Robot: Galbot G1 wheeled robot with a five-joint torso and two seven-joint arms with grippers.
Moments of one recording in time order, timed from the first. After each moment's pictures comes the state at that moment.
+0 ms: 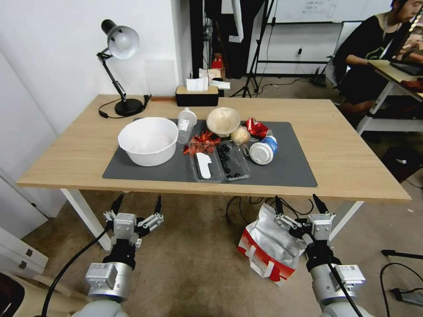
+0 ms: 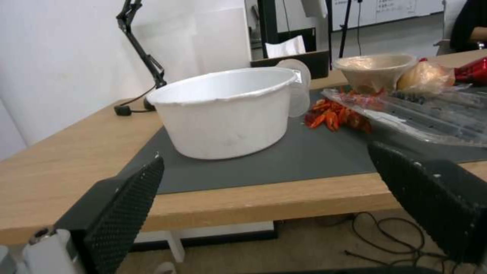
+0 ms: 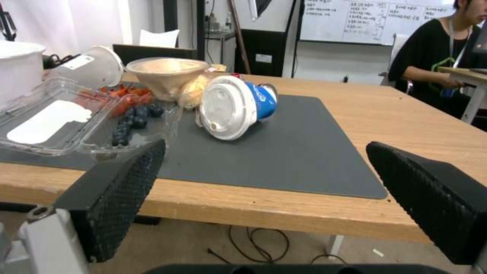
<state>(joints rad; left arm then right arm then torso) 1.80 -1.50 -0.55 -2.30 0.00 0.00 0.00 -1.80 1.50 0.55 2.30 0.00 0.00 0.00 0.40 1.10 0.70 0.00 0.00</state>
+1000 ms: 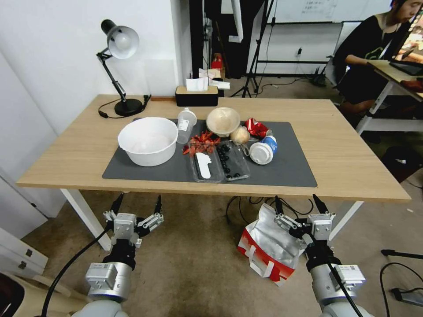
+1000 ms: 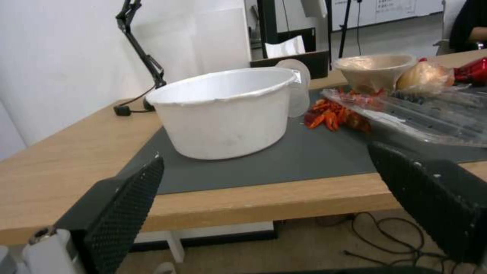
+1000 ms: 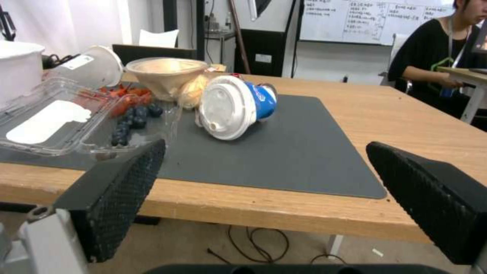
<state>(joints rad) 1.80 -1.50 -0.55 -2.30 0.00 0.00 0.00 -1.80 1.50 0.55 2.30 0.00 0.00 0.00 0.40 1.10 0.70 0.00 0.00</state>
